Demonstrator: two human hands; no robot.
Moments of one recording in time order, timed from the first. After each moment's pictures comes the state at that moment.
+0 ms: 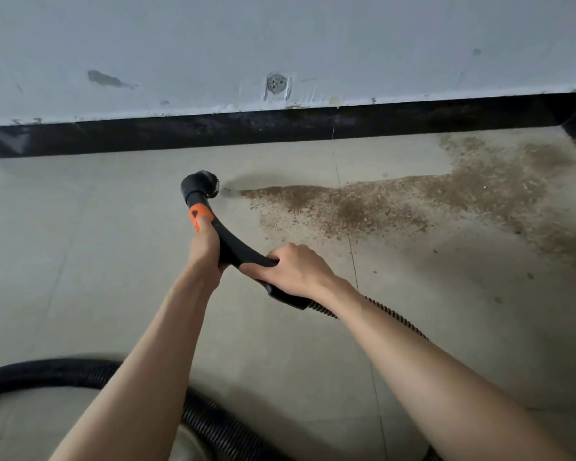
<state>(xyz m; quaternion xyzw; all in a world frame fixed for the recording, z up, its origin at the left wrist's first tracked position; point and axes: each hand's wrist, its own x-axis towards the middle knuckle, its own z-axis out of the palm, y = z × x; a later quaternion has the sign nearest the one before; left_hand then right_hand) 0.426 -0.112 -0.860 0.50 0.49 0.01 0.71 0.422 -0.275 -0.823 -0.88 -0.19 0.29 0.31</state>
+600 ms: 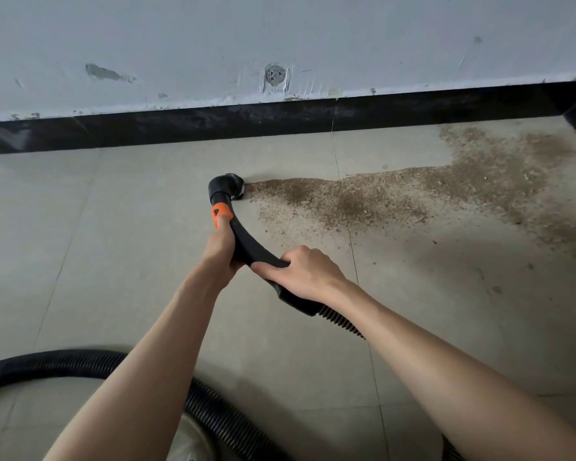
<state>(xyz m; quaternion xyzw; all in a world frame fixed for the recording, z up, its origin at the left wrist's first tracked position) 0.418 -0.131 -0.866 0.51 0.46 -0.05 0.72 0.407 -0.290 -0.827 -0.89 -0.13 0.32 0.31</state>
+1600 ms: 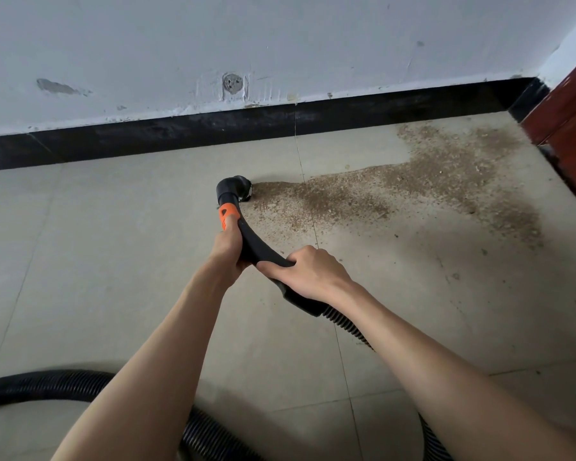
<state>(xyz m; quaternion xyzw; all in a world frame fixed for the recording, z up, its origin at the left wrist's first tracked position) 0.436 -0.199 -0.859 0.53 0.43 -0.08 0.72 0.409 -0.350 -0.822 -0.90 -0.08 0.29 0.32</state>
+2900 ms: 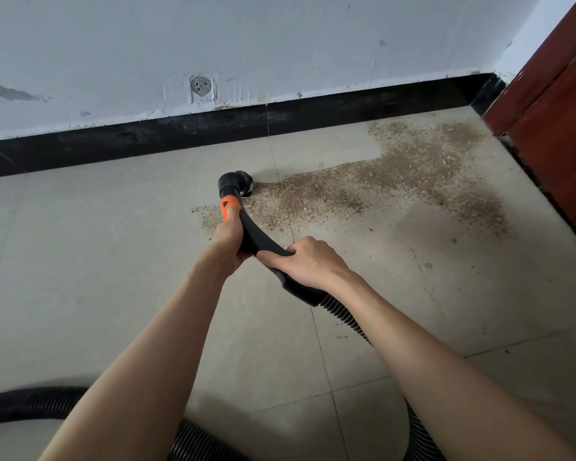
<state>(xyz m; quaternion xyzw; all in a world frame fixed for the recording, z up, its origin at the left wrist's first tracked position) 0.456 -0.234 -0.854 0.55 0.40 -0.13 0.72 0.417 -0.382 -0.813 -0.90 -0.02 0.29 0.33</state>
